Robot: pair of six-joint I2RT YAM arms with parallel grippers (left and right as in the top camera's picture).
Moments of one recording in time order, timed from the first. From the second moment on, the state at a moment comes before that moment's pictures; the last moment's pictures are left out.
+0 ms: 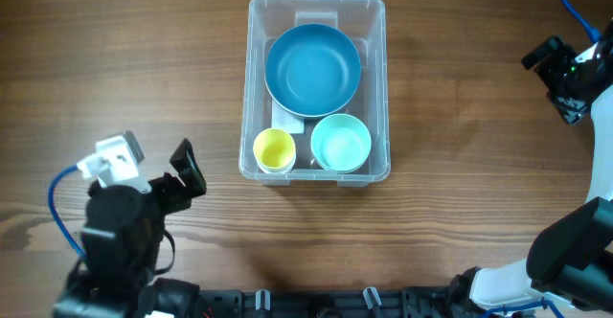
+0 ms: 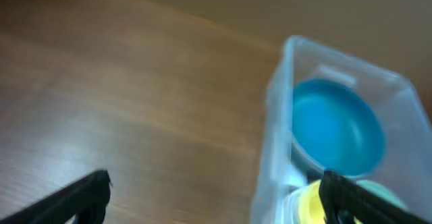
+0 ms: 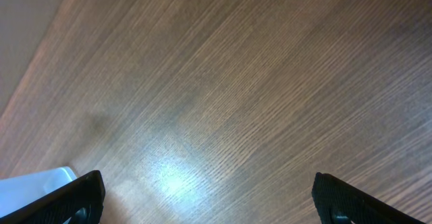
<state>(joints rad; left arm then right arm) -0.21 0.52 0.80 -0.76 -0.26 -0.42 -0.44 1.68 1.45 -0.83 -0.15 0.47</state>
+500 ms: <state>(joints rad) -0.09 0.11 0.24 -0.53 -0.20 -0.42 -0.44 1.68 1.45 -0.83 -0.15 0.47</state>
